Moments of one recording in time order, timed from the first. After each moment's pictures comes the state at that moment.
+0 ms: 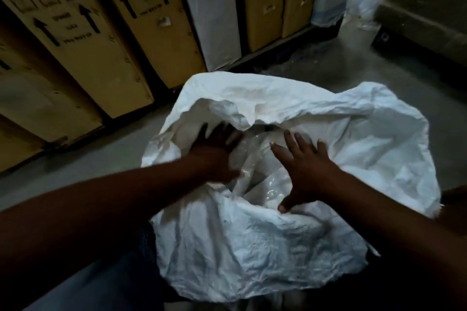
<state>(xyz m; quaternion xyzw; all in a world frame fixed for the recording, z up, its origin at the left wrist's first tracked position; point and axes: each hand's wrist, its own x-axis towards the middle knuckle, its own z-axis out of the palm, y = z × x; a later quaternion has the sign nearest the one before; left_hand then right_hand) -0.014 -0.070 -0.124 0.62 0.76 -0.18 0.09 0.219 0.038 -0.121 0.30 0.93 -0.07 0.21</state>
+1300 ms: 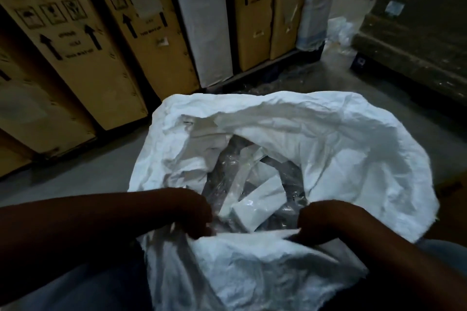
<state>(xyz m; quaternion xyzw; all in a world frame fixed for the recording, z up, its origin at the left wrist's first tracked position) 0.021 -0.134 -0.114 0.69 0.51 -0.45 0.26 0.270 -0.011 -0.088 0.29 0.83 -0.18 0.44</state>
